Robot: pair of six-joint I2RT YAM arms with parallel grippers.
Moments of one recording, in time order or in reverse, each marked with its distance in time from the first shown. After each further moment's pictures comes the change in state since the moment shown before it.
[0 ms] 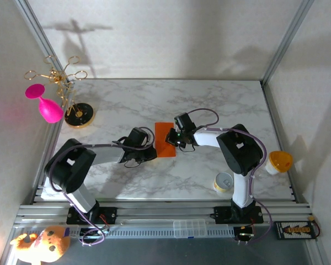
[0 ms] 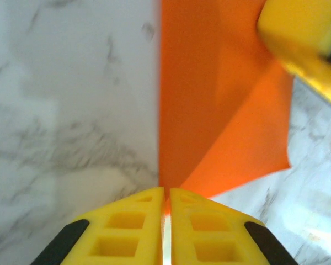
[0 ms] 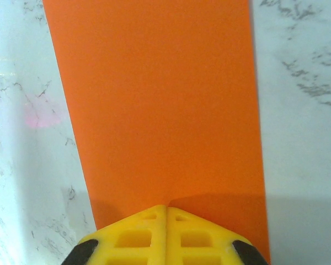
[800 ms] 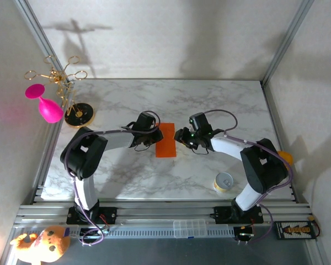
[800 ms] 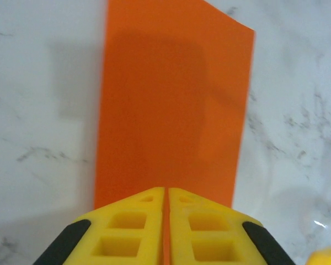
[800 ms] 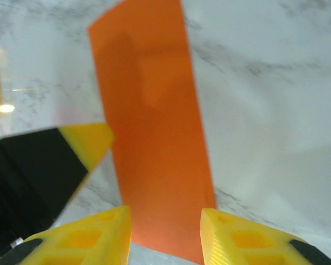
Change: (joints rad) left arm 0.035 0.230 0.309 0.034 -0.118 -0.110; right arm -0.075 -0.312 -0.203 -0.061 -0.019 0.036
